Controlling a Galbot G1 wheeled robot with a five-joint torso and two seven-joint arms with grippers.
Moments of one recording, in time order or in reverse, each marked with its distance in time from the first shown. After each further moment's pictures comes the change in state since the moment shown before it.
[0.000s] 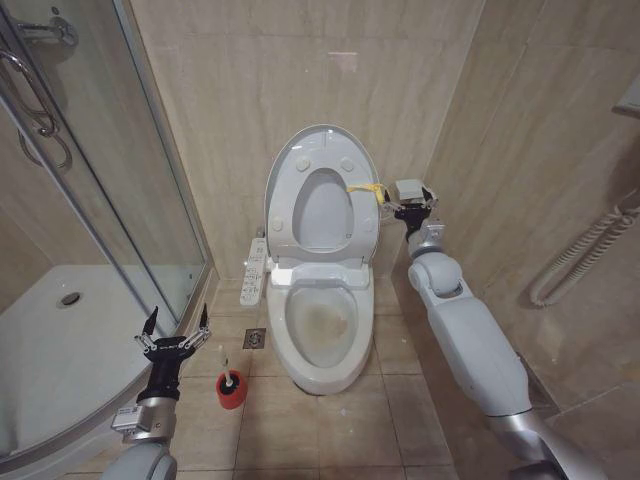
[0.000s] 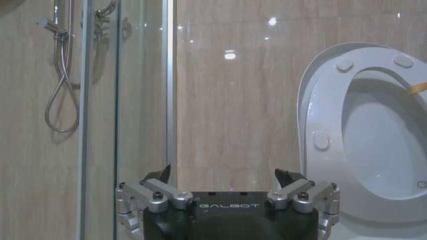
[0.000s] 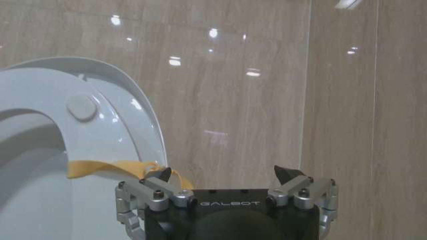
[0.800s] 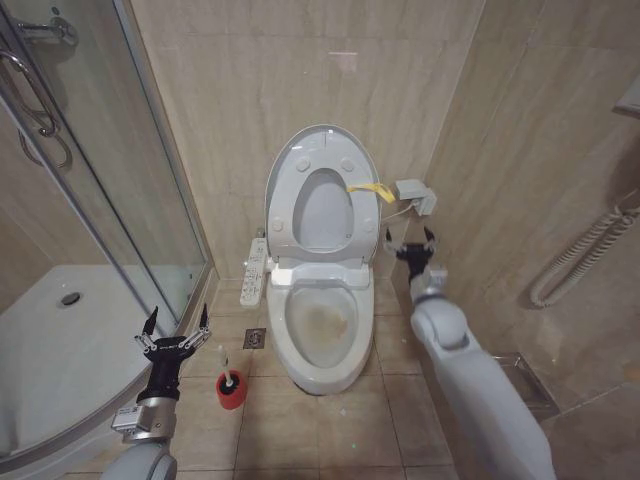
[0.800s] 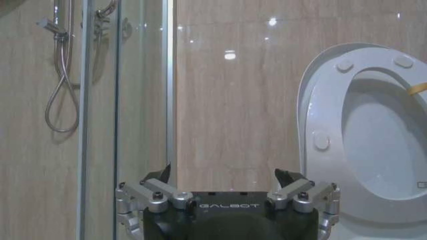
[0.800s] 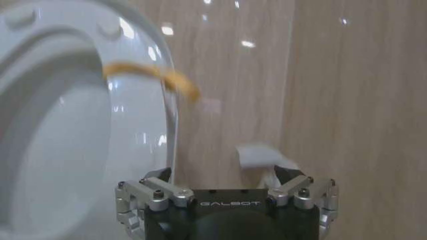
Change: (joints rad) left arm 0.000 0.000 0.000 0.000 0.000 0.000 0.000; right arm -0.370 0.027 0.062 0.155 -0.061 0.062 0.055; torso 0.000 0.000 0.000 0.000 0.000
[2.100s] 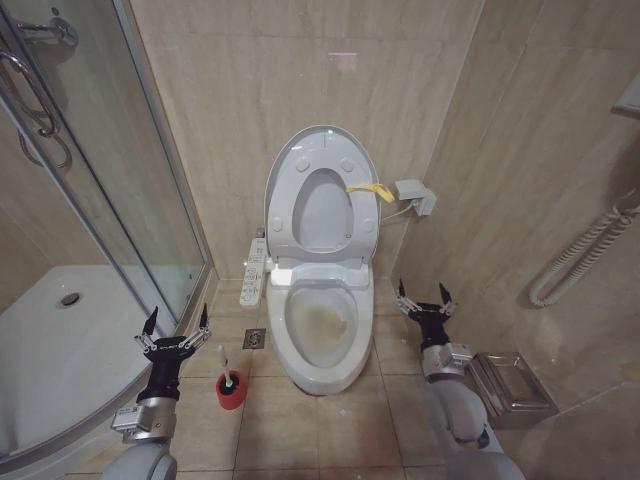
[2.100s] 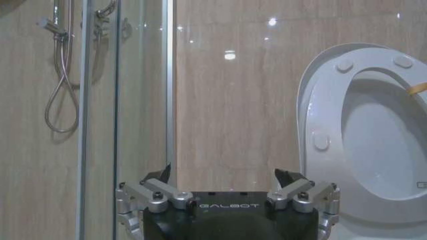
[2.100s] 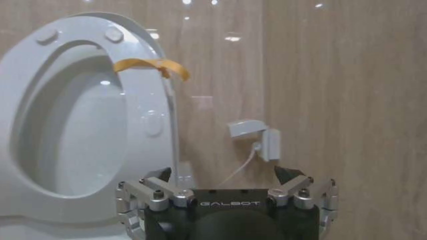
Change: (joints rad) left arm 0.000 0.000 0.000 0.000 0.000 0.000 0.000; right arm -0.330 0.178 0.153 0.156 -0.045 0.161 -0.124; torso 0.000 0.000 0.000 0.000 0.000
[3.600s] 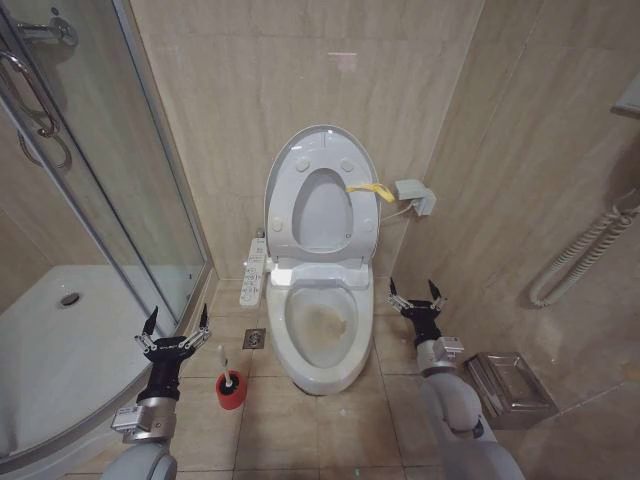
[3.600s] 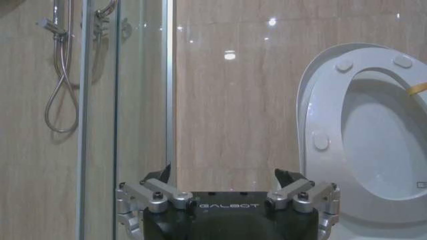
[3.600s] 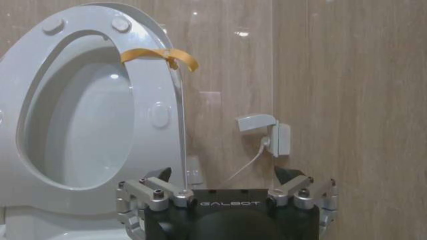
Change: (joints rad) left arm 0.000 0.000 0.000 0.000 0.000 0.000 0.000; right arm 0.039 -0.012 -0.012 -0.046 0.004 -0.006 -0.020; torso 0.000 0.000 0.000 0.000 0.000
